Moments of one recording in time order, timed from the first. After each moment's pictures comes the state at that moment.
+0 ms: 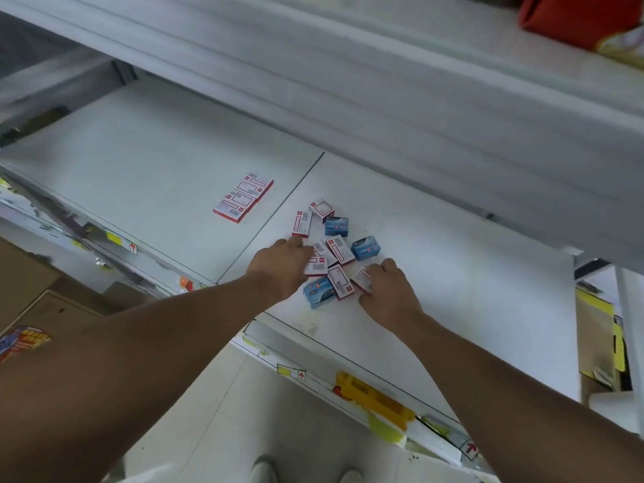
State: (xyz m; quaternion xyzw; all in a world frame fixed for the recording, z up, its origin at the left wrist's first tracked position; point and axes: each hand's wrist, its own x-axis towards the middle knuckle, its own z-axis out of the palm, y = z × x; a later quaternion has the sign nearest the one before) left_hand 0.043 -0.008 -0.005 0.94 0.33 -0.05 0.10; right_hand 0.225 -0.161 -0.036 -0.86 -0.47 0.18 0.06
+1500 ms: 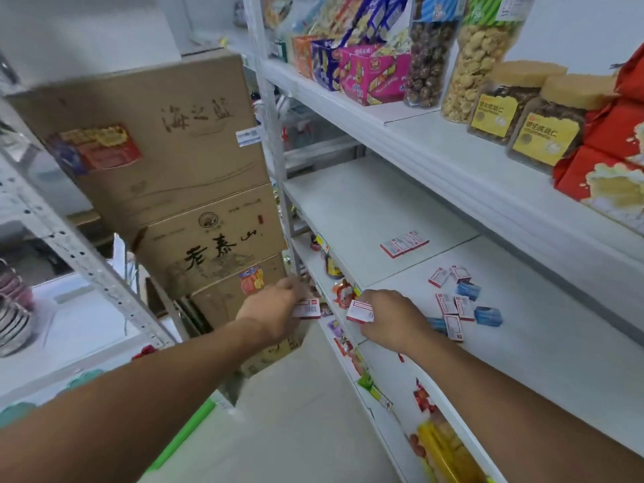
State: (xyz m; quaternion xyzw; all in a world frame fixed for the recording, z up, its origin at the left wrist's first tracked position) left_hand -0.221 -0.196 0.146 0.77 0.63 -0.03 0.08; right_hand 0.034 -0.195 0.139 -0.61 -0.76 0.22 0.07
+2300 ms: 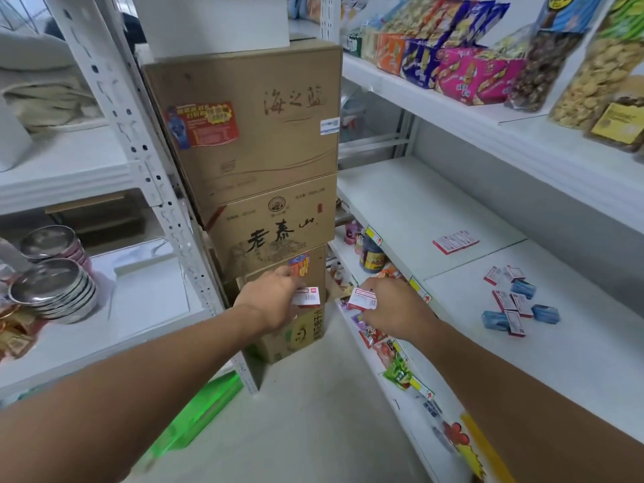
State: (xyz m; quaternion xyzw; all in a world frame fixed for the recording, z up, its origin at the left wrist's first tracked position) left_hand -0.414 -0.254 0.163 0.75 0.66 0.03 0.09; right_hand -0.159 -0.233 0.164 -0.59 -0.78 0.20 0.06
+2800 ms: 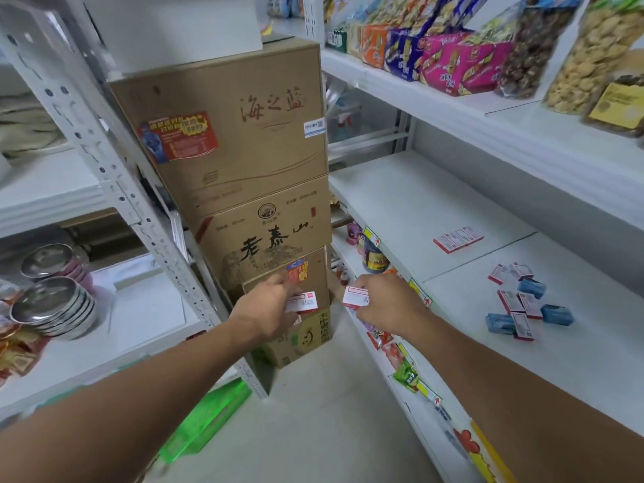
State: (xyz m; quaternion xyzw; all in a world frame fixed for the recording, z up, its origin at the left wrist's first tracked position) left_hand -0.389 -0.234 0.161 0.72 0.68 0.04 0.14; right_hand -0.139 -0.201 0.163 -0.58 -0.79 0.20 0.07
